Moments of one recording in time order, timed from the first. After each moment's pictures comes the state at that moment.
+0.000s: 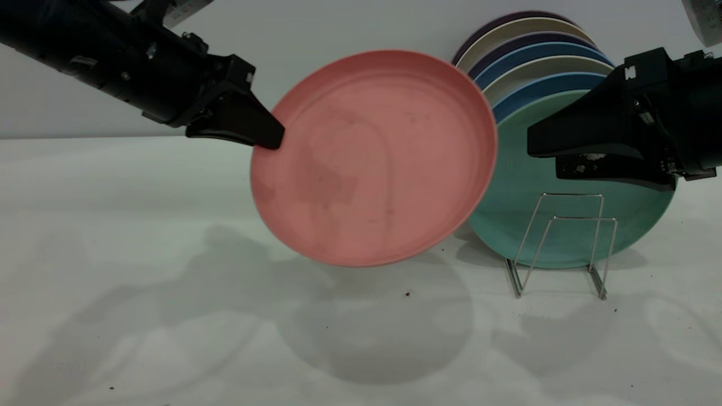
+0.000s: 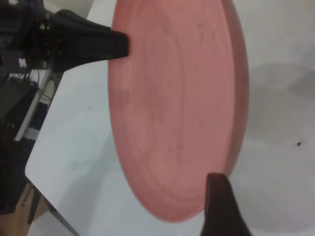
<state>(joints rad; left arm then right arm) -0.19 1.93 -1.10 -1.26 0.51 1.24 0.03 1.70 -0.61 1.77 0.83 -1.65</state>
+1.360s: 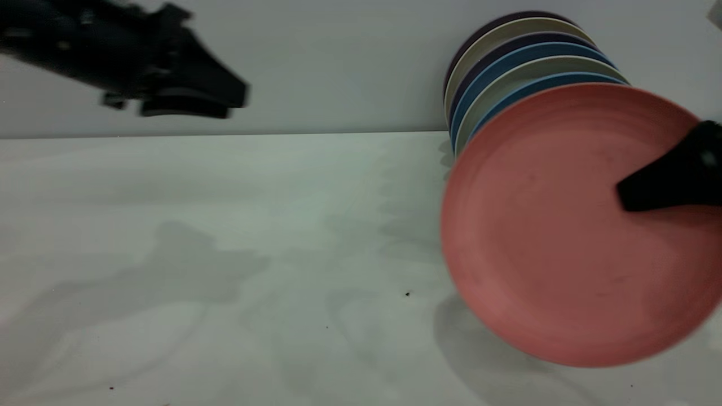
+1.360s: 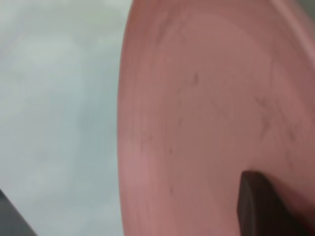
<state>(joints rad) 0.01 1.92 -1.10 -1.32 0.69 1.22 -0.13 1.64 -0.64 1.38 0.70 -1.88</state>
